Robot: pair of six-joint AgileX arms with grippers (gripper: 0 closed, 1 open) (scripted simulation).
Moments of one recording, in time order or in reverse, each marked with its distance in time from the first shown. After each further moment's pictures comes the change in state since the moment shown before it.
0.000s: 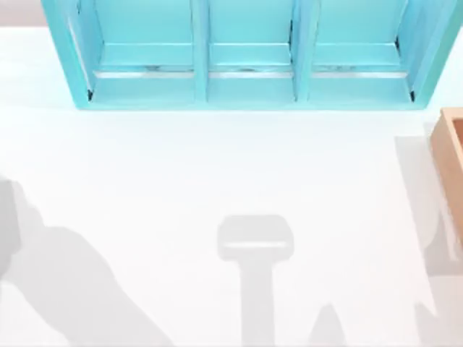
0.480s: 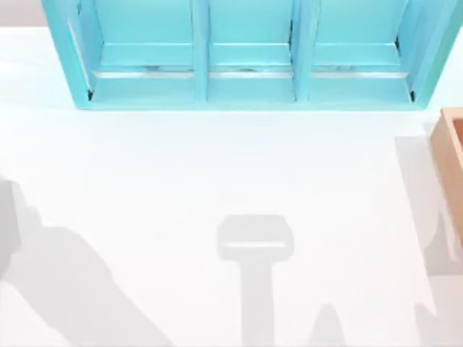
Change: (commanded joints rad) left arm 0.000 0.000 0.000 0.000 0.000 0.000; right arm 0.000 0.000 0.000 0.000 0.000 0.000
